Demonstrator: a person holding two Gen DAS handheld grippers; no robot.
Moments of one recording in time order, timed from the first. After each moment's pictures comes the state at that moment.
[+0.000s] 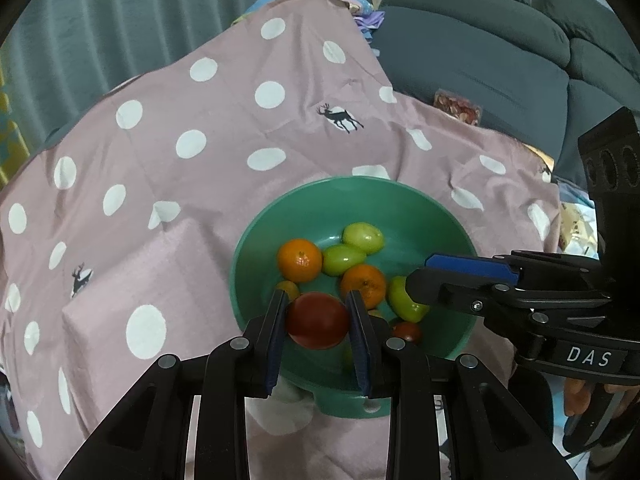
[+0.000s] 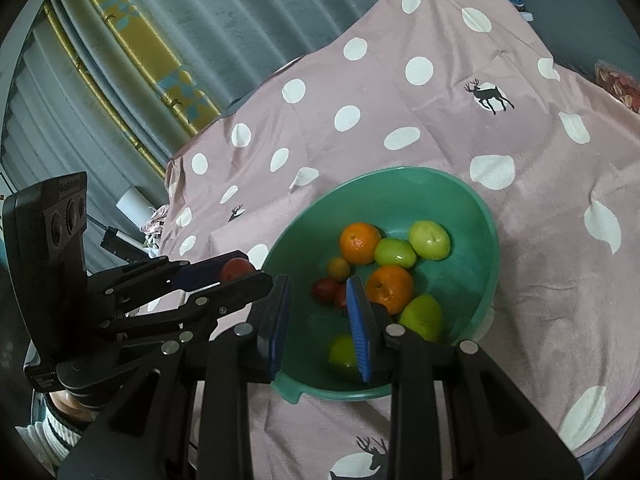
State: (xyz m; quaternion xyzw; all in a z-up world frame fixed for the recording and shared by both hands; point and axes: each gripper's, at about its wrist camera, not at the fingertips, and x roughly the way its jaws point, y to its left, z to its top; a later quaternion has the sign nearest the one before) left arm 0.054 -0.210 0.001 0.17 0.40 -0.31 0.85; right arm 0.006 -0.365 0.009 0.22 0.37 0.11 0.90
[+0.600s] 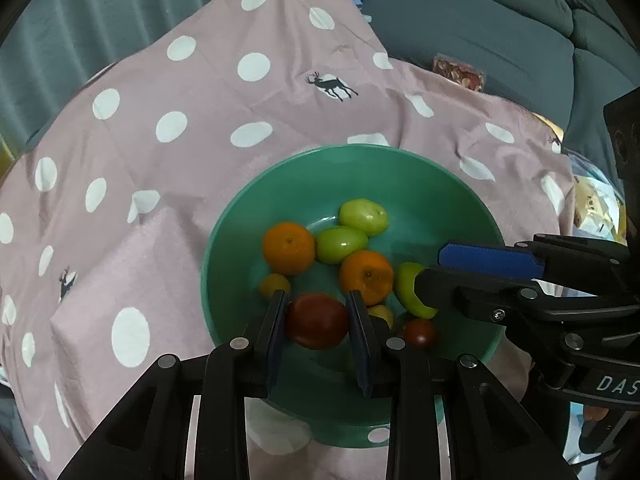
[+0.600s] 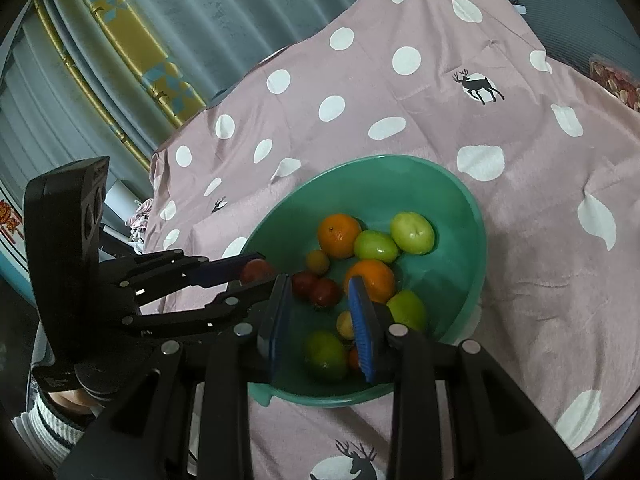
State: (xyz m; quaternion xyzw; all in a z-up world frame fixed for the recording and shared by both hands) left arm 0.070 -0.233 -0.027 0.21 0.43 -0.31 0.82; right arm 0.014 -0.371 -0.005 0.21 0.39 0.09 0.89
